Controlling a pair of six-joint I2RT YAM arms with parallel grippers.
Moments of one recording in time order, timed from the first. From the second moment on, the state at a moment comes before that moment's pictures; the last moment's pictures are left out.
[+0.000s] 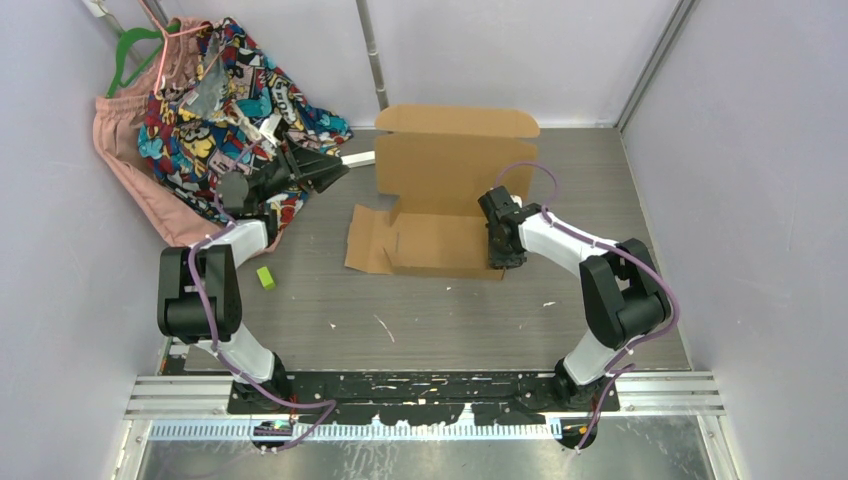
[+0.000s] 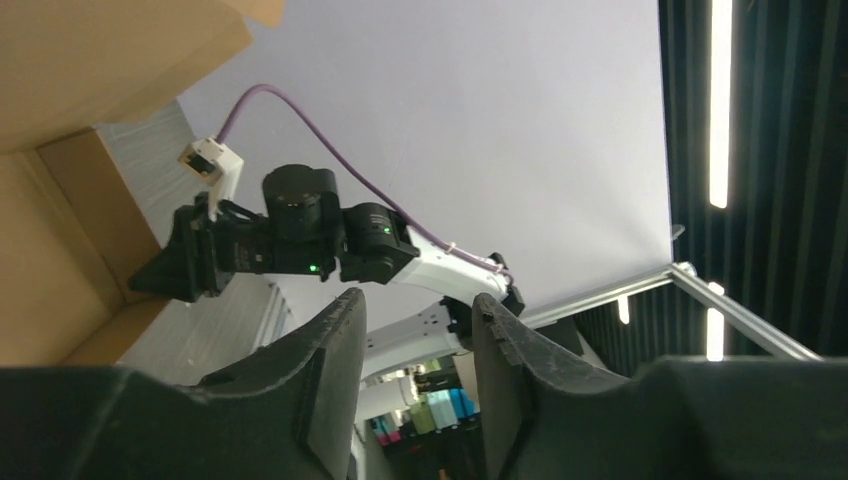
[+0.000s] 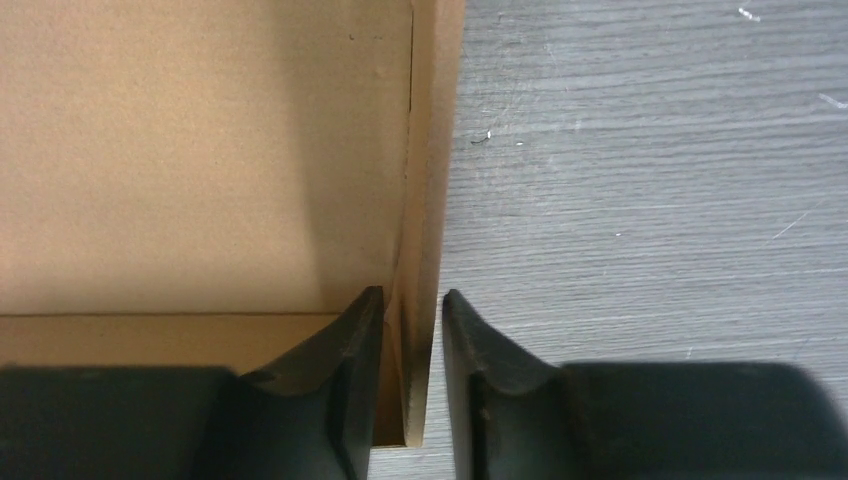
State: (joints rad) left arm 0.04 1.65 0.91 1.37 1.13 -1.93; right arm 0.44 1.64 1.02 -0.63 0.22 0.42
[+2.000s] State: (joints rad) left arm 0.06 1.69 0.80 0.15 0.64 -0.80; right arm 0.32 1.70 1.13 -0.54 0.11 0.45
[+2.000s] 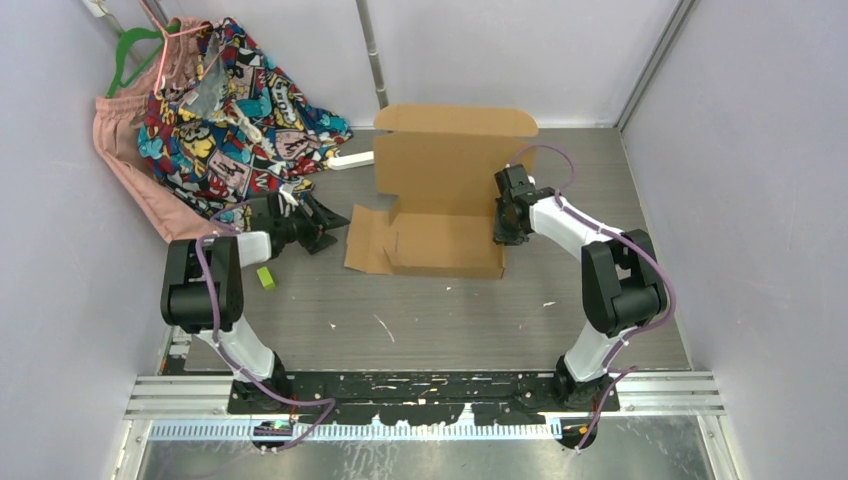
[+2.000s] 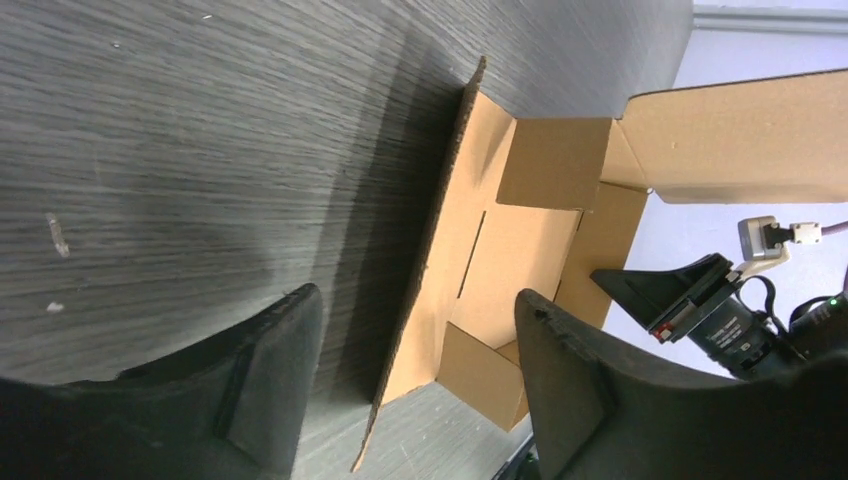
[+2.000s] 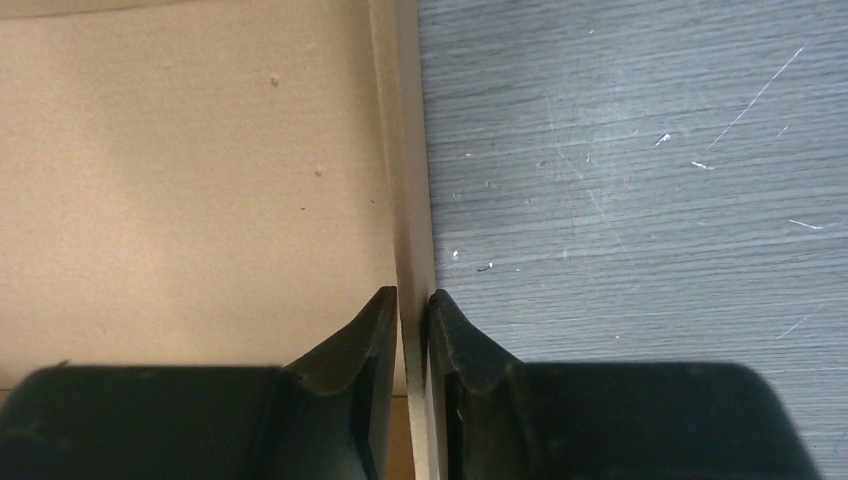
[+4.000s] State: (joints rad) left arm 0.07 1.80 0.67 0.46 0.59 -0.84; right arm 0.32 1.72 1.16 -0.55 0.09 0.44
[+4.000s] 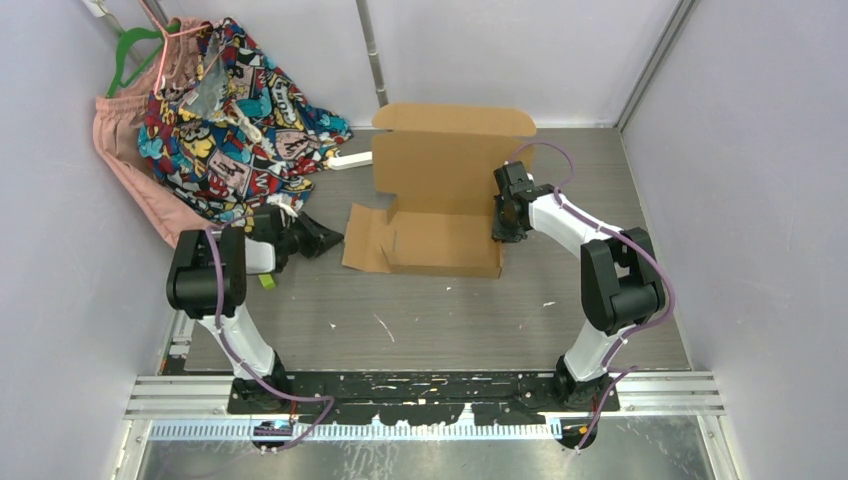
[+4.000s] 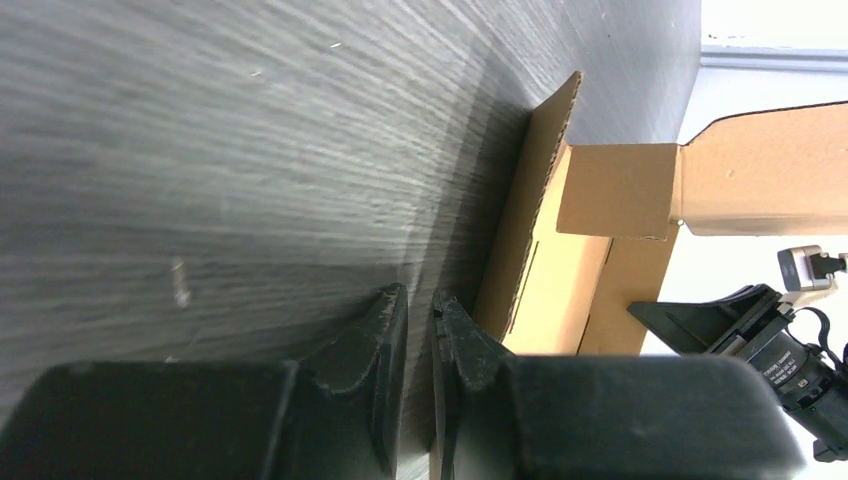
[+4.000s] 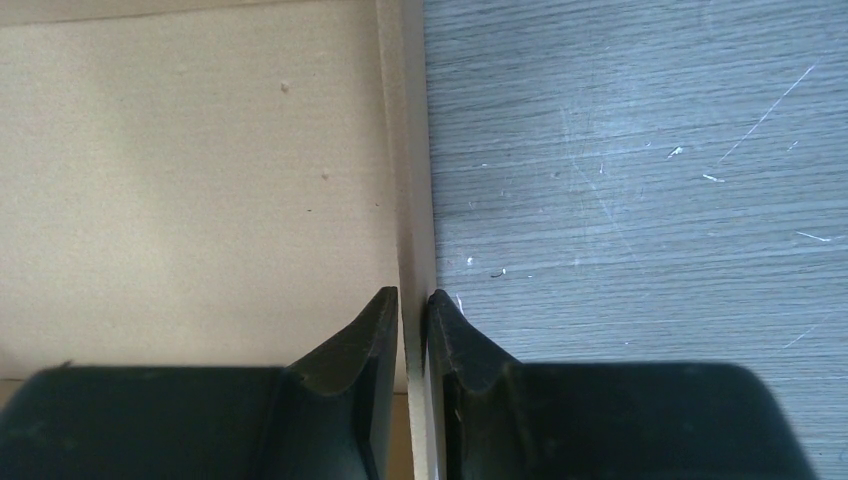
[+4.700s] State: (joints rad) left arm -0.09 1.89 0.73 0.58 0.63 -0.94; right arm 0.32 1.72 1.17 -0.56 0.10 0.44
